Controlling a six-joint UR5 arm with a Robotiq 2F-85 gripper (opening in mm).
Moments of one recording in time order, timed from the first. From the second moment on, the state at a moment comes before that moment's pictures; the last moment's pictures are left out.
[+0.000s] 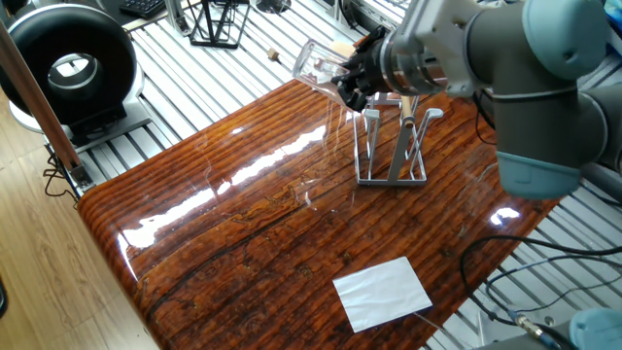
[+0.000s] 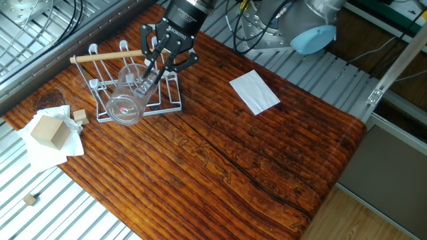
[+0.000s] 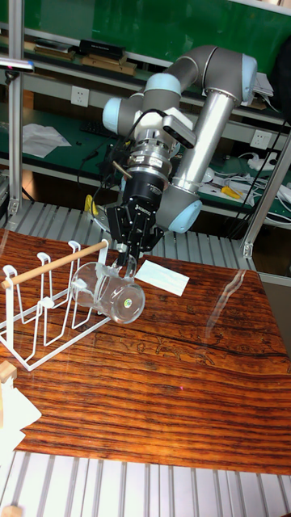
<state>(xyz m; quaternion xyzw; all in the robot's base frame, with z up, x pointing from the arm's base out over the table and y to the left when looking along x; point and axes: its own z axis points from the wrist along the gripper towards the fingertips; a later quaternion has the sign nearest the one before) 0.536 -0.012 0.221 -0.27 0.86 -0.14 0.41</state>
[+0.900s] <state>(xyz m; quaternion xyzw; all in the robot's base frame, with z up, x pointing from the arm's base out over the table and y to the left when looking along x) 0.540 -0.021 0.224 -0.27 0.85 -0.15 0.43</state>
